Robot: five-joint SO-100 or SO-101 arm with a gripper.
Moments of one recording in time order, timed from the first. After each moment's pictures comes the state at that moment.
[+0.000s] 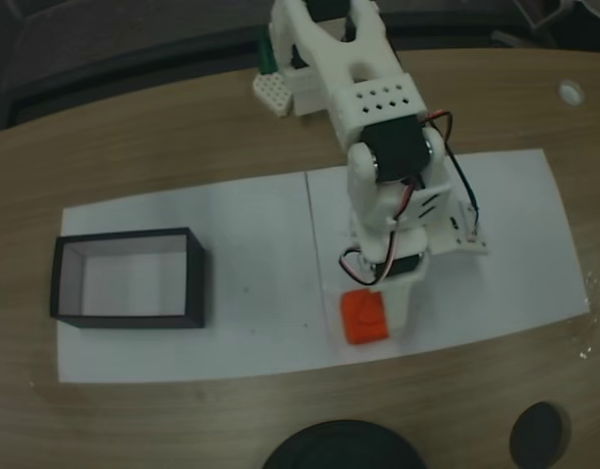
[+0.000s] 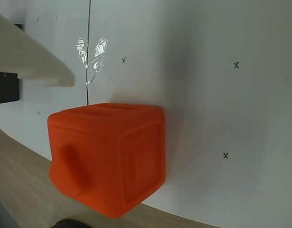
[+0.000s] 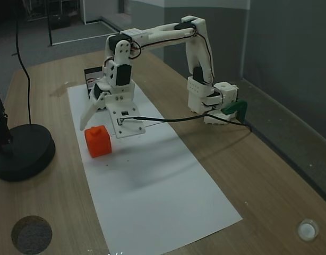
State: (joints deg) arm -8.0 76.2 75.7 75.8 4.5
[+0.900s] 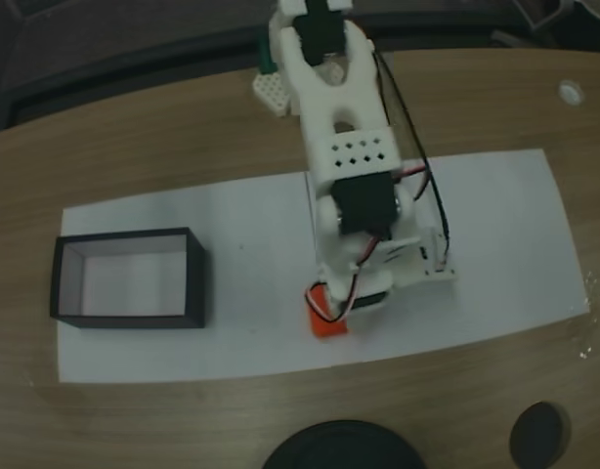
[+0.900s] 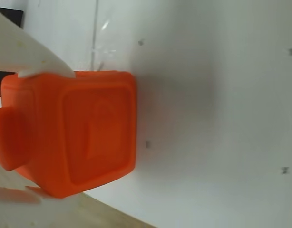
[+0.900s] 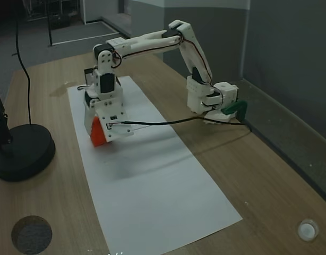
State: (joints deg) arm -0.6 65.0 62.9 81.3 -2.7
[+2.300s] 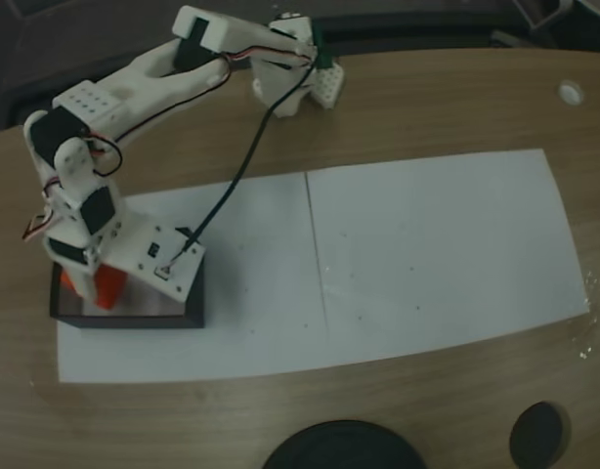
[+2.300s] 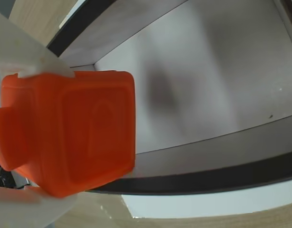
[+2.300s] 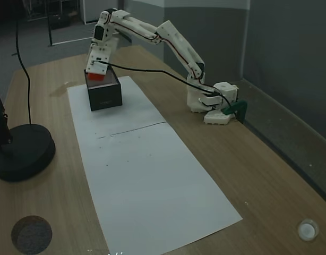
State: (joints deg) arm 43.4 50.4 24.3 95.2 -20.7
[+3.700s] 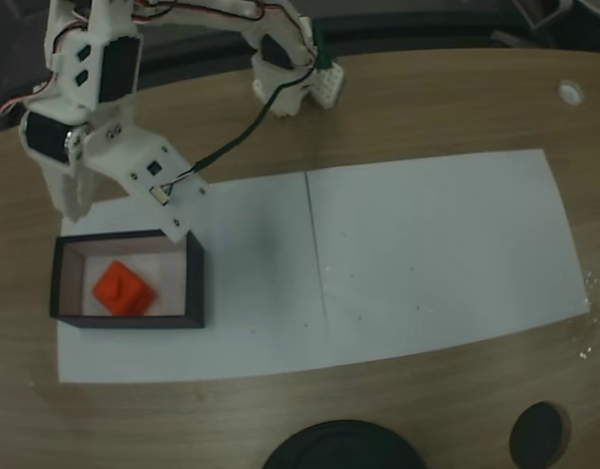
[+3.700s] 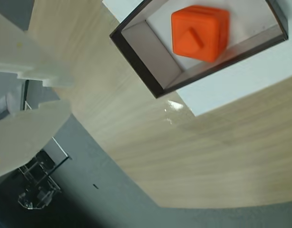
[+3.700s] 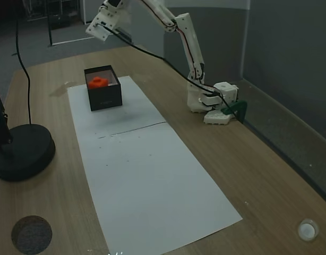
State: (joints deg) arm 38.3 76.1 23.7 99.1 -11.9
